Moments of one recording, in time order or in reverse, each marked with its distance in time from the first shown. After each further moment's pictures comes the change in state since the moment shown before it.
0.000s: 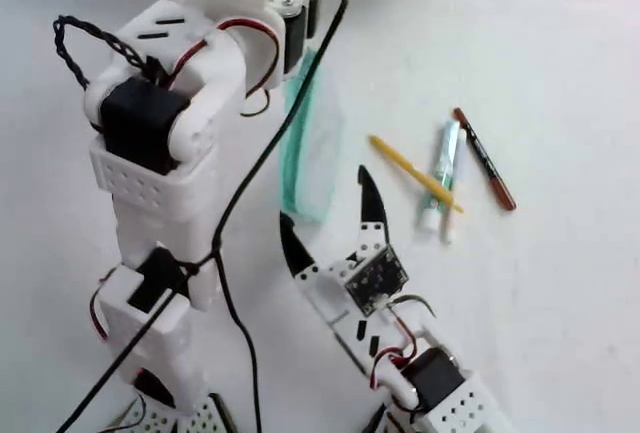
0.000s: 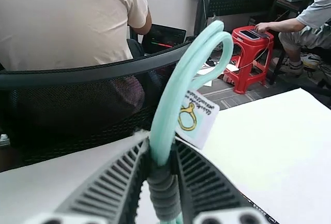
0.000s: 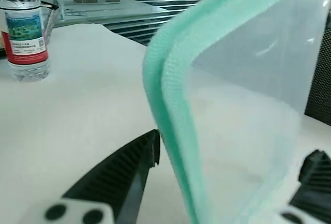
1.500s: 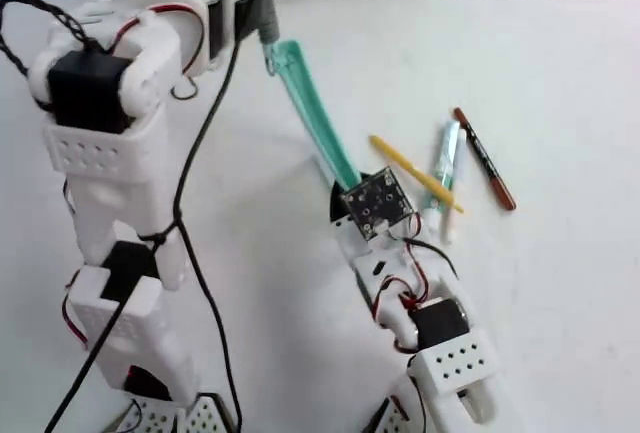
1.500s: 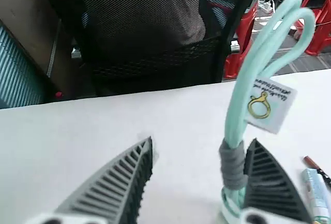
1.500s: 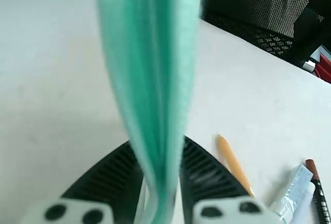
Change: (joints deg) left arm -17.1 -0.1 4.7 9.2 -2.9; right arm 16.1 34.0 -17.4 0.6 9.1
